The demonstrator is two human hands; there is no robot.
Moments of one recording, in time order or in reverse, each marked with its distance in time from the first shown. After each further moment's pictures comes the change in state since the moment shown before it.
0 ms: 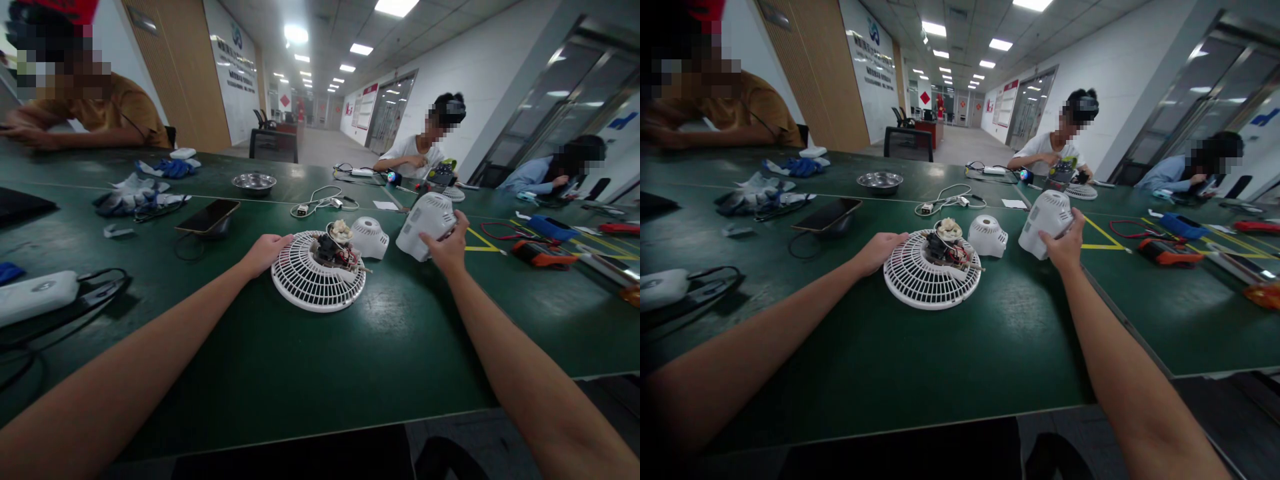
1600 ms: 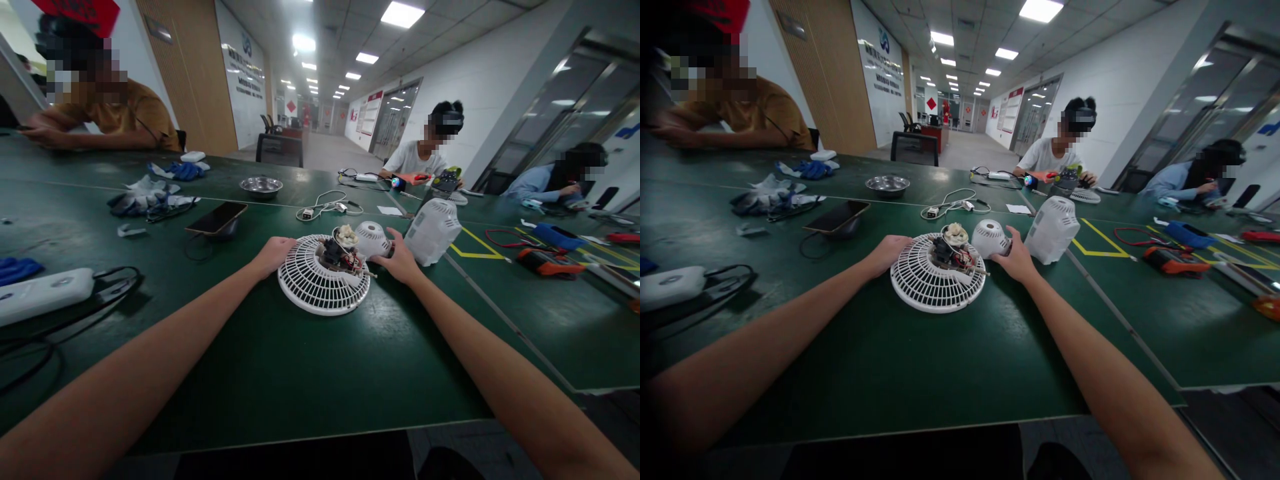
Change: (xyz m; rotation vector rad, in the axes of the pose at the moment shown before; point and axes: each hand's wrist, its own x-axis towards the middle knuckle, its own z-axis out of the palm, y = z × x) left_hand 0.002 0.005 0.010 -0.178 0.036 -0.034; right_hand -0.043 -0.094 0.055 0.079 -0.536 0.011
